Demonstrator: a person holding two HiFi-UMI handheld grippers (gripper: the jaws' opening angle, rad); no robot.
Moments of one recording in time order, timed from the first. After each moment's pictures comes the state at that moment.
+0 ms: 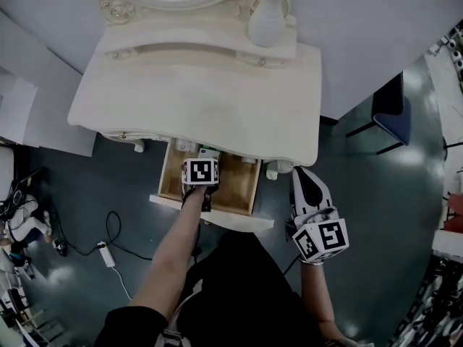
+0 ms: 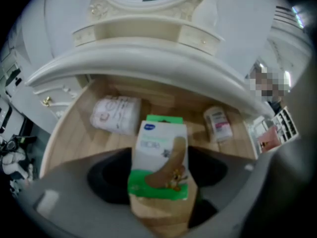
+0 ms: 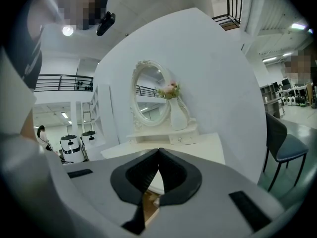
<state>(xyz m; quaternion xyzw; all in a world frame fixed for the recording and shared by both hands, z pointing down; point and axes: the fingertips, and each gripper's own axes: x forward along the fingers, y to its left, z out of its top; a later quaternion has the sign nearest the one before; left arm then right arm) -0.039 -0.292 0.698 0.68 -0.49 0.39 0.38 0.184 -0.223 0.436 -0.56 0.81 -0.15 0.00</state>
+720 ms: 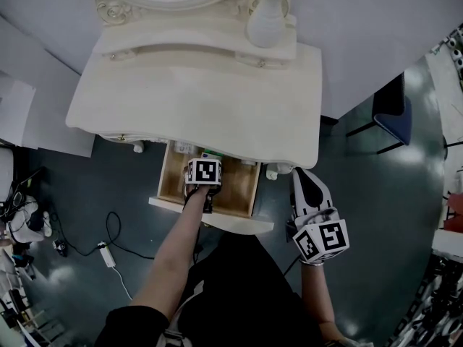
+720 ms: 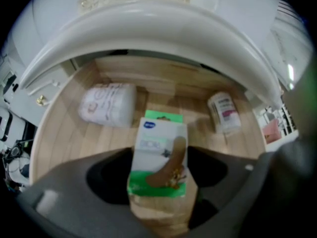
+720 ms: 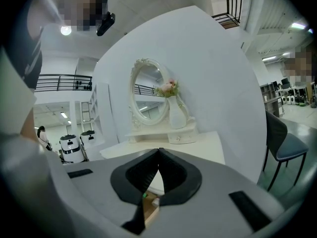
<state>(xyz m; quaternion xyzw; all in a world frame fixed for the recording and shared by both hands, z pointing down) -0.033 -0.286 0.725 0.66 -0.47 0.43 0.39 0.188 -0.232 0.442 -0.56 0.81 -0.16 0.00</state>
